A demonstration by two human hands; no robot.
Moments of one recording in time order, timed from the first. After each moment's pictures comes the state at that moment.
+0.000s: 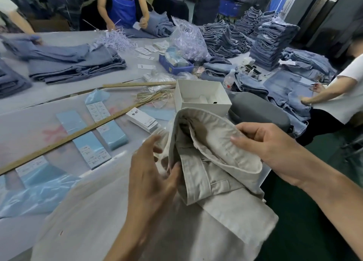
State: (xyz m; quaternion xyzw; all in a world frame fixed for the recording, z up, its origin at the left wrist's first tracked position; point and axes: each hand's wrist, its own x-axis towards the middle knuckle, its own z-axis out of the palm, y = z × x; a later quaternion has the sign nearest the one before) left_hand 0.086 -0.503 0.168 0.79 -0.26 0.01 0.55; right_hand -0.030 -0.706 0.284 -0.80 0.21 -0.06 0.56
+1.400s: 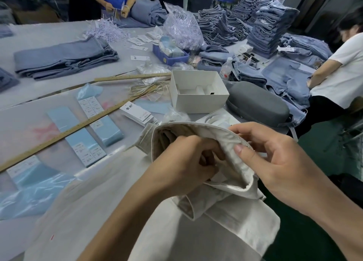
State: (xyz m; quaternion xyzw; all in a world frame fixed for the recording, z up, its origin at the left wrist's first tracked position) left_hand 0.095 -0.551 0.232 0.73 -0.52 -0.23 0.37; right_hand -0.058 -0.676 0.270 -0.88 0.18 -0.17 0.41
